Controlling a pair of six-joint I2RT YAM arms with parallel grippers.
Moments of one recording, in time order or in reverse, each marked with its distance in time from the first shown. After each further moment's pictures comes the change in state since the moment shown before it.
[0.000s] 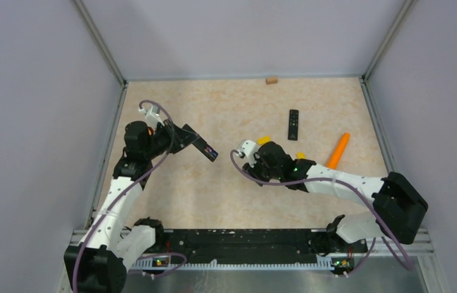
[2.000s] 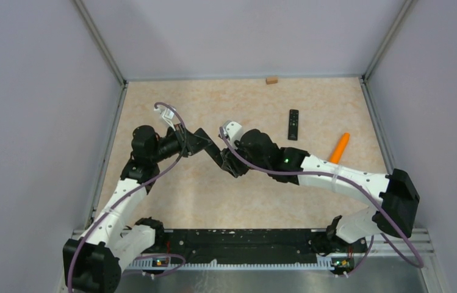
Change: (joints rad) left arm -0.103 0.019 -0.095 0.259 0.163 0.002; right arm 0.168 0.026 0.349 -0.082 0.040 0.301
